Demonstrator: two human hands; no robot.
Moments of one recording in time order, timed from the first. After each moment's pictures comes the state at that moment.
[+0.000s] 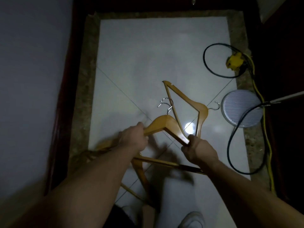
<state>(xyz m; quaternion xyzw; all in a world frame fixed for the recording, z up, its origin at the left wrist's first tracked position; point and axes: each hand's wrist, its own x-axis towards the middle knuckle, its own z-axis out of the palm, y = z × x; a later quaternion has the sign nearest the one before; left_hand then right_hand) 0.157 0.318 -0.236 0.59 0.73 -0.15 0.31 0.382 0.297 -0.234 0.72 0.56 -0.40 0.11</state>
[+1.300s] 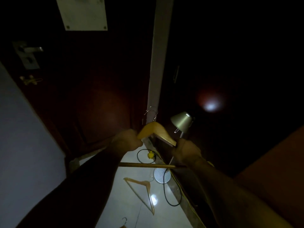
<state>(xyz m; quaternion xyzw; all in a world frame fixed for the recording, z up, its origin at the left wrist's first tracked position) 0.219 0.337 0.598 0.79 0.54 0.00 0.28 0.414 0.208 0.586 0.86 0.47 -0.18 -0.11</state>
